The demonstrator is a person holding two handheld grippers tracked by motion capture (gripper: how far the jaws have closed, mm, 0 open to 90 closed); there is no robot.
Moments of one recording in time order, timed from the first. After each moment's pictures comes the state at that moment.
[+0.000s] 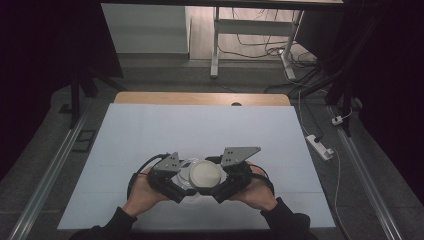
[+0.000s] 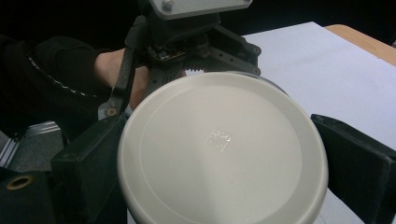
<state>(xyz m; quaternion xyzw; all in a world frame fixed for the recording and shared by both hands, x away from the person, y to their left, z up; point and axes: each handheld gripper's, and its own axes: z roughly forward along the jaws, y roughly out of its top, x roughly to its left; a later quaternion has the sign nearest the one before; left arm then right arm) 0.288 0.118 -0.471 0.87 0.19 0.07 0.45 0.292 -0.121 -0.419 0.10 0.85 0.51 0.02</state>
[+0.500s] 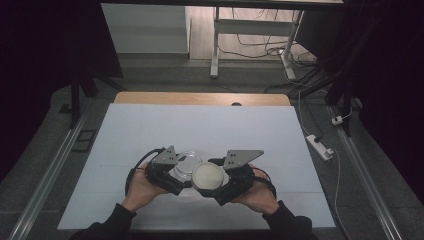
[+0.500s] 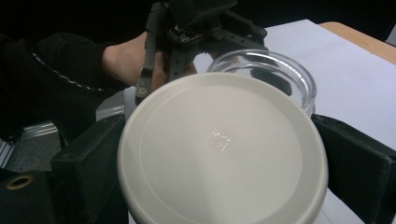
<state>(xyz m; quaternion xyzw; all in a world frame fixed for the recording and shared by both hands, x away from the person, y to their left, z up) 0.302 0.127 -0.470 0.87 0.21 0.09 0.44 0.287 -0.127 -0.422 0.11 0.85 0.51 0.03</state>
